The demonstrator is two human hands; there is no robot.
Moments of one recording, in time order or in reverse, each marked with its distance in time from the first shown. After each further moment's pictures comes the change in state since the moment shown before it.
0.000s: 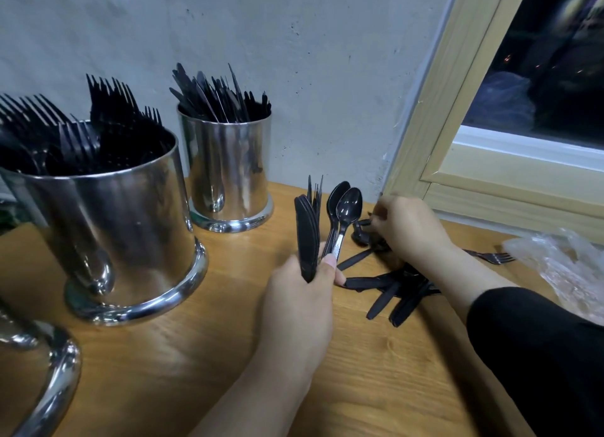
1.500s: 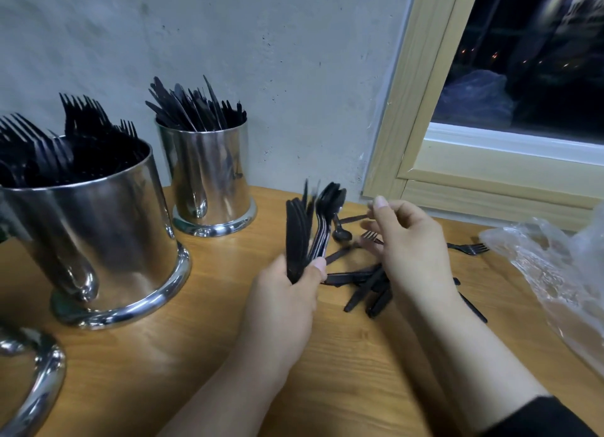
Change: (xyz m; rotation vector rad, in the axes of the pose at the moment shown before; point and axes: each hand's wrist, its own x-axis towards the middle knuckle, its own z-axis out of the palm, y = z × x) left_hand -0.010 0.007 0.000 0.108 -0.097 0.030; right_hand -0.084 -0.040 -0.044 1.226 0.223 0.420
